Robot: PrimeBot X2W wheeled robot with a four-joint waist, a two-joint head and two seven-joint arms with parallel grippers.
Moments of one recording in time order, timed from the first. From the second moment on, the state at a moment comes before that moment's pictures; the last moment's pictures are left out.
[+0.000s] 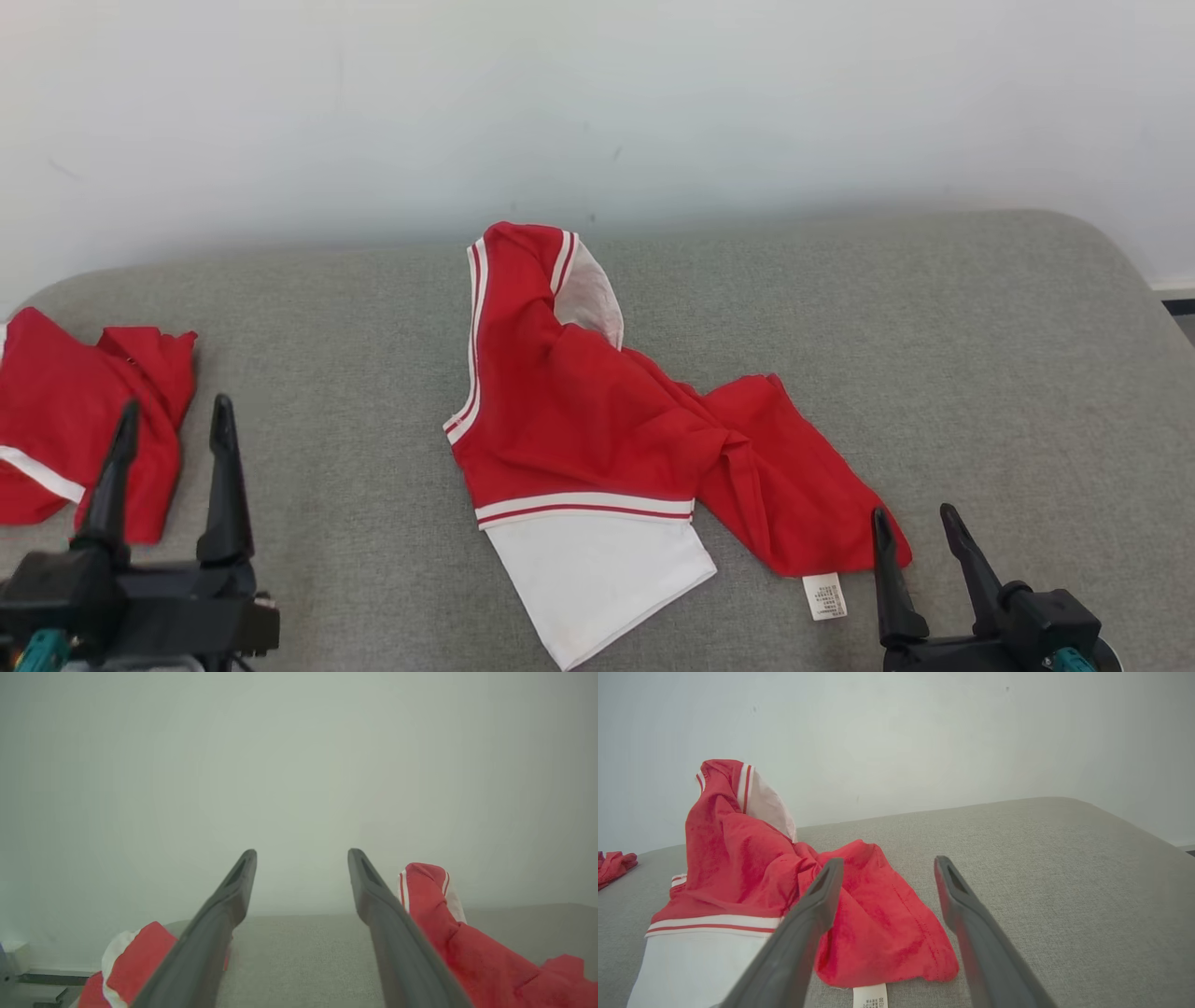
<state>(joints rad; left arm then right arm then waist) -0.15 0.31 -0.07 0.04 -0.35 0.02 -0.26 0.00 -0.05 -0.06 0.23 0.13 0.13 -0.26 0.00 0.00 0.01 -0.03</state>
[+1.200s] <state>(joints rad) 0.10 0.09 0.10 0.17 -0.09 -0.11 -0.26 0.05 -0.05 -0.05 0.28 0.12 0.13 -0.26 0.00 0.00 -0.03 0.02</state>
